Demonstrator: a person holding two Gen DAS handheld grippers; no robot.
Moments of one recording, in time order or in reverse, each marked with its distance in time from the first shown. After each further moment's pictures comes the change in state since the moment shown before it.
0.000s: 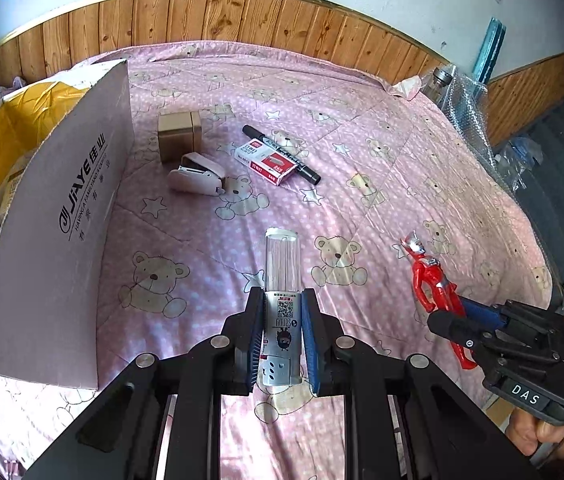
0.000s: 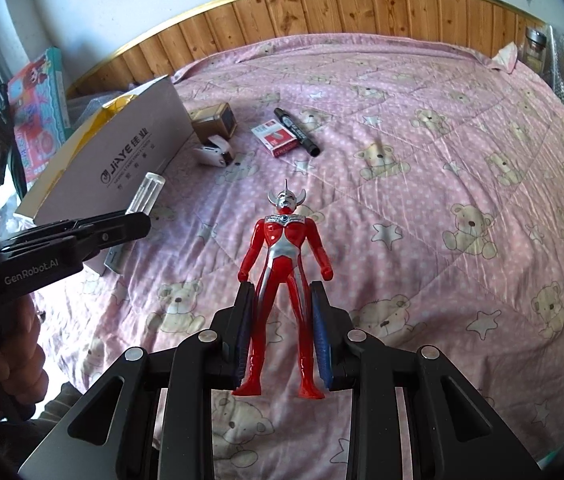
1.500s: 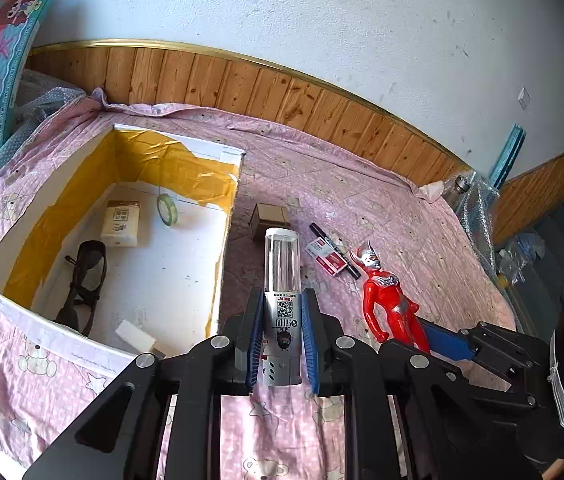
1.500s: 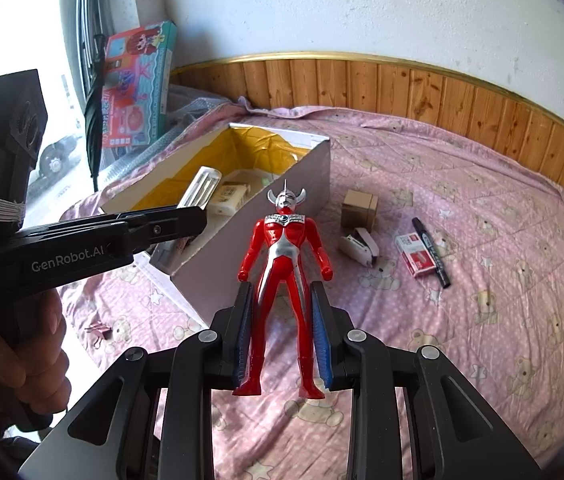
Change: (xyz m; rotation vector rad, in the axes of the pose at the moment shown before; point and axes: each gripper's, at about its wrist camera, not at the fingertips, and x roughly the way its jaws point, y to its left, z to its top) left arm -0.114 0.087 0.009 -0.208 -0.254 0.029; right arm -0.023 0.160 0.062 -0.343 -0.121 0.129
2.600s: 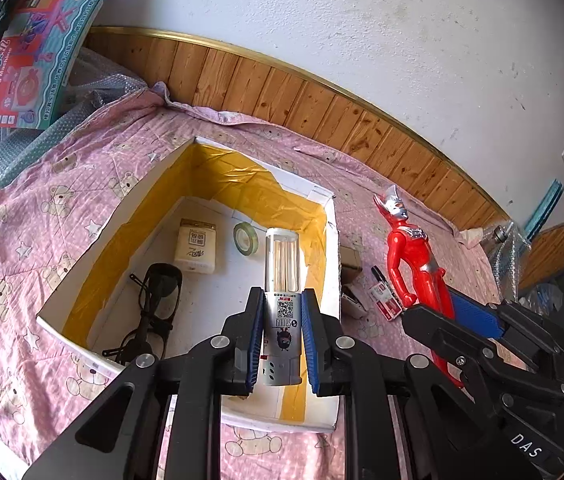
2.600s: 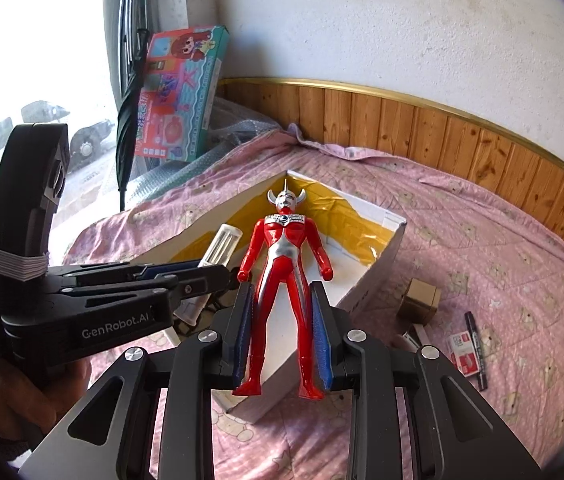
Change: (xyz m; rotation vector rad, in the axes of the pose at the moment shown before) left arm -0.006 0.086 0.042 -0.148 -0.031 0.085; right arm 0.052 0.060 0.092 -0.140 -0.050 0.087
